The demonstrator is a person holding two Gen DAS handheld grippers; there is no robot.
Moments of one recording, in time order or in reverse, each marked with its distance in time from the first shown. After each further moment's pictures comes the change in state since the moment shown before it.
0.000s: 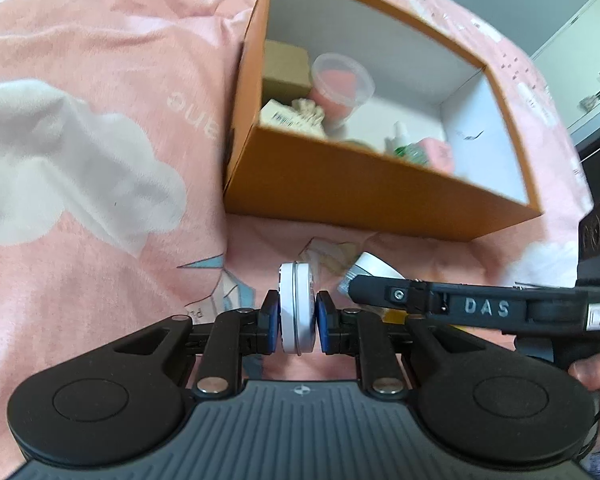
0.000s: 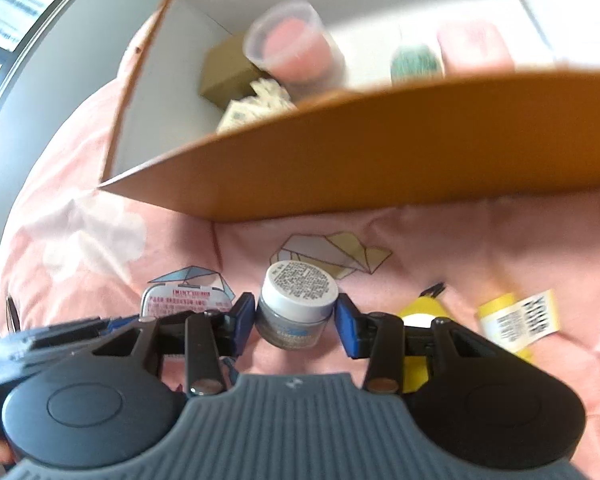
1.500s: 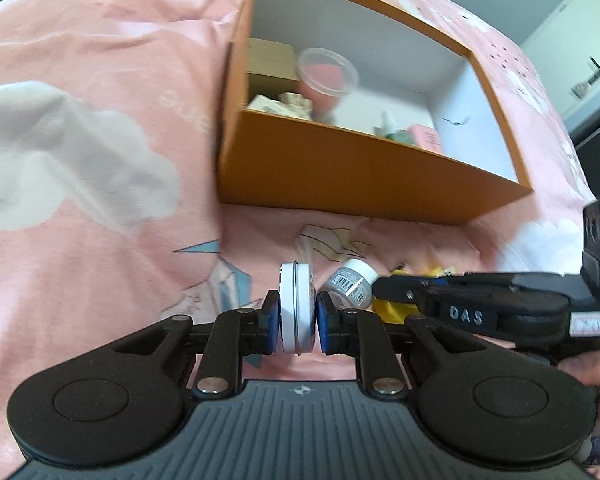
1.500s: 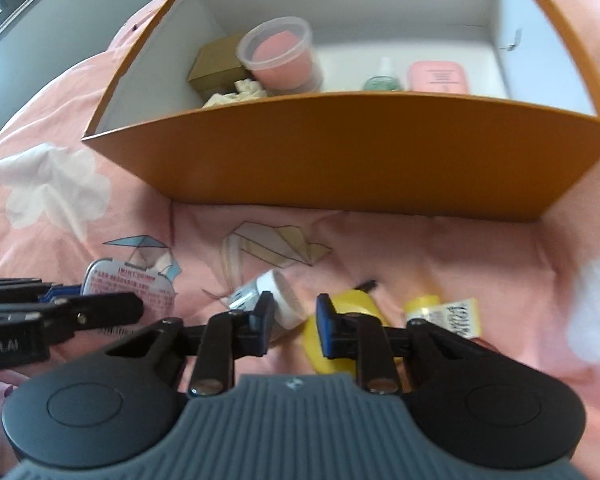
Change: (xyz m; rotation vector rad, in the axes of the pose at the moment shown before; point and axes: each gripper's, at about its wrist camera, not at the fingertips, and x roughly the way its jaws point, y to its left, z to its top) left arm -0.004 -0.001 -0.011 0.034 0.008 0.017; right arm -0.009 0.006 -0.020 -0.160 -0.031 -0.160
